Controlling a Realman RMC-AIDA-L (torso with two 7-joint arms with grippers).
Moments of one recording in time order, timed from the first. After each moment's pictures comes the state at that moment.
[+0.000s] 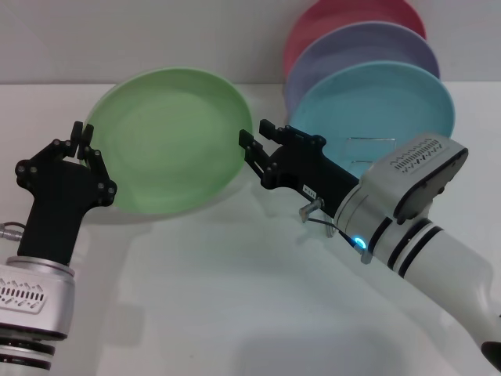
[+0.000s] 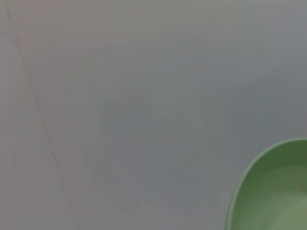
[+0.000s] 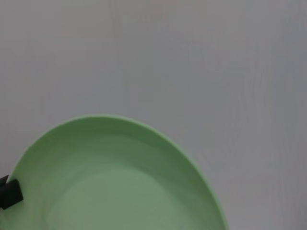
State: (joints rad) left arm -0.25 -2.08 -0.48 -0.60 1.97 1.35 0.65; right arm 0.78 2.09 -0.14 0.40 -1.56 -1.06 0.23
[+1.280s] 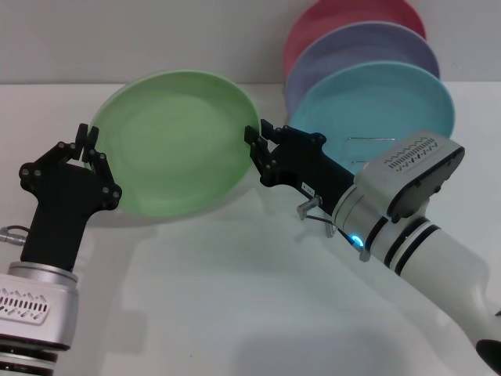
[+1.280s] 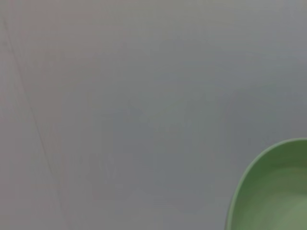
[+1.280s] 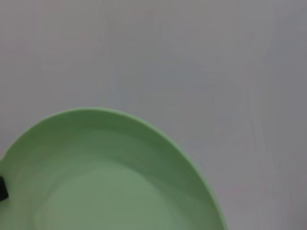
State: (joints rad) left arm -0.24 -2.08 -0.45 -0.61 1.97 1.37 0.66; right arm 0.78 2.09 -0.11 0.42 -1.56 -1.04 0.18
